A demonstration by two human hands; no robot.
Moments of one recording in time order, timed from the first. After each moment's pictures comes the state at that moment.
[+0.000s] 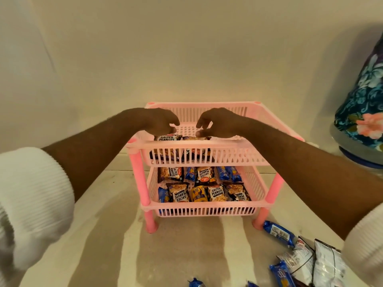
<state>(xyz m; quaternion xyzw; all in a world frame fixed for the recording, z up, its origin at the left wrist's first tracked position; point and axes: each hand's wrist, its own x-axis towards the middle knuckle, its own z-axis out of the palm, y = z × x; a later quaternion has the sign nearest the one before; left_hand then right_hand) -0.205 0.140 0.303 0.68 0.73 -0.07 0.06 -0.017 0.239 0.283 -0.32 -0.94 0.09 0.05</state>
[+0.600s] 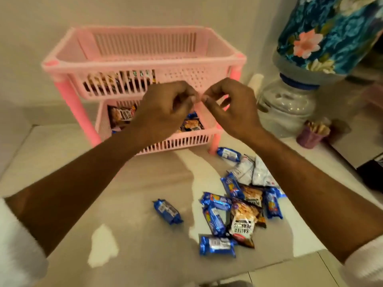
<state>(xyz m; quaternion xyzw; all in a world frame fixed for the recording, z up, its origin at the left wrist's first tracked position) -0.036 0.045 0.191 0.74 0.50 0.44 0.07 0.154 0.116 0.168 -0.37 -0.80 0.09 0.47</state>
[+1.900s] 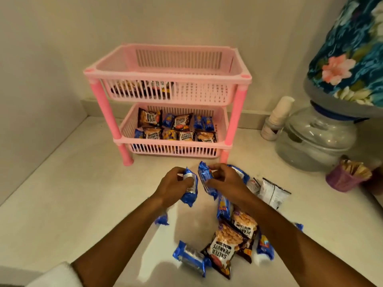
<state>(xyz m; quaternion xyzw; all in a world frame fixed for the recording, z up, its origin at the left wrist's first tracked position) 0.060 0.000 0.057 0.33 0.74 0.42 0.42 0.222 0.108 0.029 -0.42 -0.71 0.53 0.20</state>
